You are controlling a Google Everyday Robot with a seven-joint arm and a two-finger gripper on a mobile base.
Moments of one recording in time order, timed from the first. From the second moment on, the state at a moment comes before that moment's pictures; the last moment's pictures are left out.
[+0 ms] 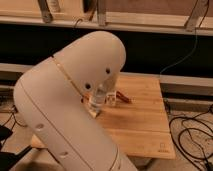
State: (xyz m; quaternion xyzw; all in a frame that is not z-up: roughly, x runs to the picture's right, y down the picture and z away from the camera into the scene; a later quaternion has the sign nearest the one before) arm -0.068 0.154 0.841 0.05 -0.40 -0.90 0.18
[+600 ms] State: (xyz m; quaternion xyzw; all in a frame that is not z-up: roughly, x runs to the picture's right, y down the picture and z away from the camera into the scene) arm -0.071 0.151 0.851 0.03 -0.38 -0.91 0.16
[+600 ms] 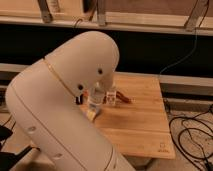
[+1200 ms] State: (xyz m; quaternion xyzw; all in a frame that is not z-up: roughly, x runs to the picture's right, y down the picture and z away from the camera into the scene) arm -0.085 0.171 0.879 0.02 -0.39 -0.91 0.16
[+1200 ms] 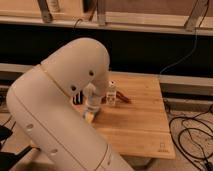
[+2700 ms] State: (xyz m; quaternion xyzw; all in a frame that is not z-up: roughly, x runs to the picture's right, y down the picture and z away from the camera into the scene) arm -0.053 0.116 0.822 0.00 -0.32 -0.93 0.19
